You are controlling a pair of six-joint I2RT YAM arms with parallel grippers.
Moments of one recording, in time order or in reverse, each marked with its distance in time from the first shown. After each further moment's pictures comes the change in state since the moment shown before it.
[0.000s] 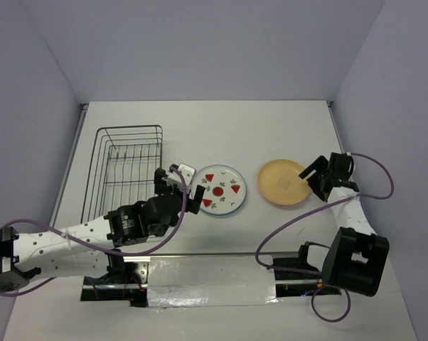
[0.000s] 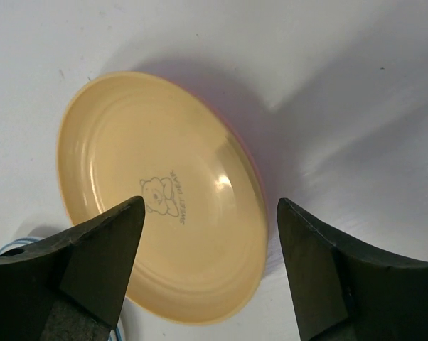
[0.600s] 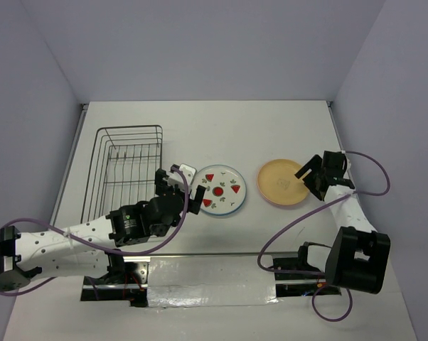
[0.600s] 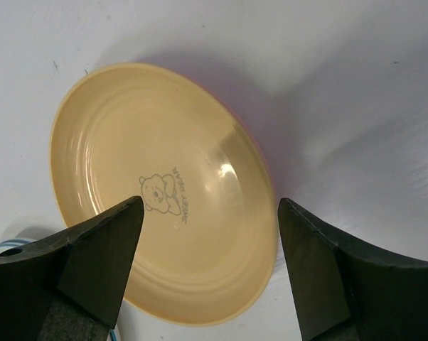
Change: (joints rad) left arm 0.000 0.013 0.000 -0.008 -0.008 -0.017; right arm 0.068 0.007 0.013 -0.021 0.082 0.018
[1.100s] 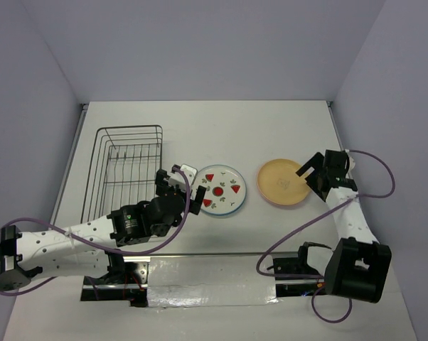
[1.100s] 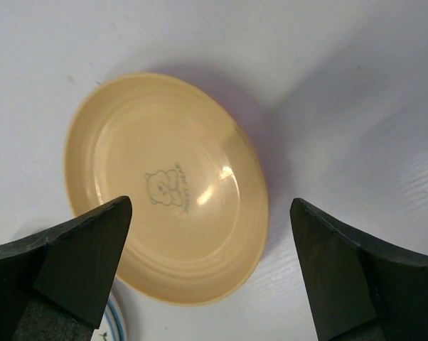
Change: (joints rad) left arm 0.000 0.011 0.000 -0.007 0.002 0.000; right arm 0.015 -0.048 0.027 -0.080 0.054 0.012
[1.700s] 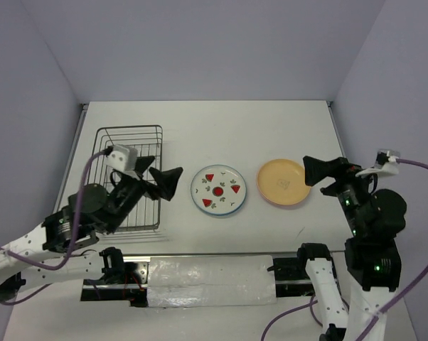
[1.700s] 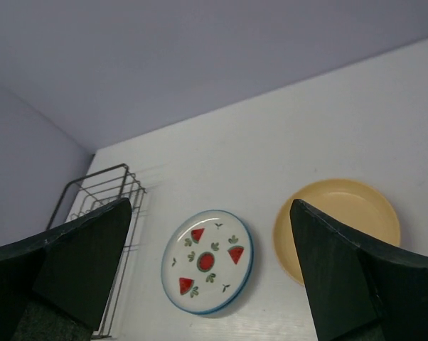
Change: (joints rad) left arm 0.000 -0.265 0.222 -0.052 0.110 0.015; right arm 0.145 -0.632 0.440 -0.270 -0.200 -0.135
